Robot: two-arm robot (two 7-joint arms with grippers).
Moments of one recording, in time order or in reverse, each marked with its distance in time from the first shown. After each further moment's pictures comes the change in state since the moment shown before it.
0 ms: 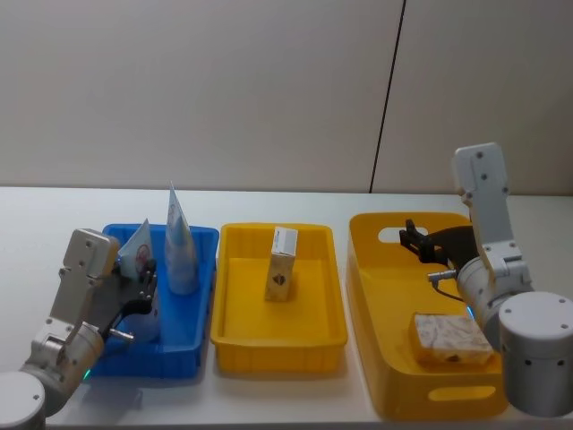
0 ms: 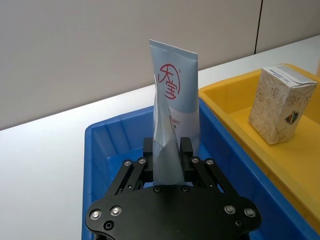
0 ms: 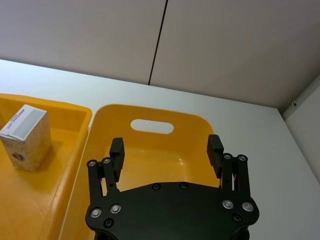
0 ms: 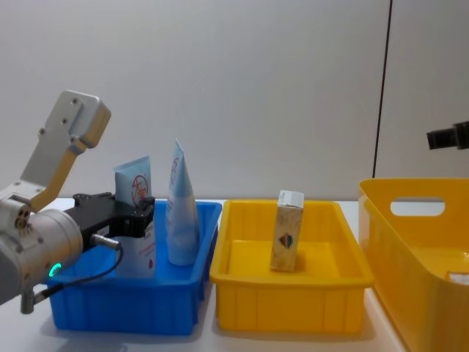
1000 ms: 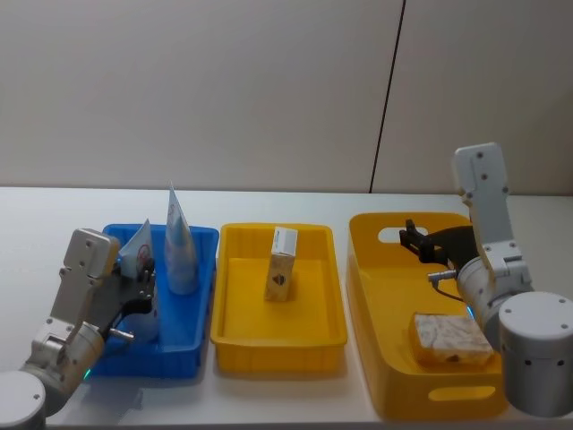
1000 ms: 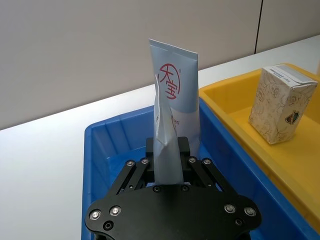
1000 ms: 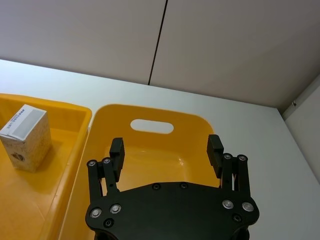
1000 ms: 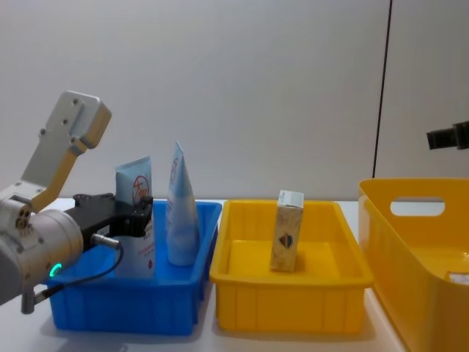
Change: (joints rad) left arm -0.003 -0.002 0.000 0.006 0.001 -0.001 -0.001; right arm 0.000 0.000 0.000 0.000 0.000 0.000 0.000
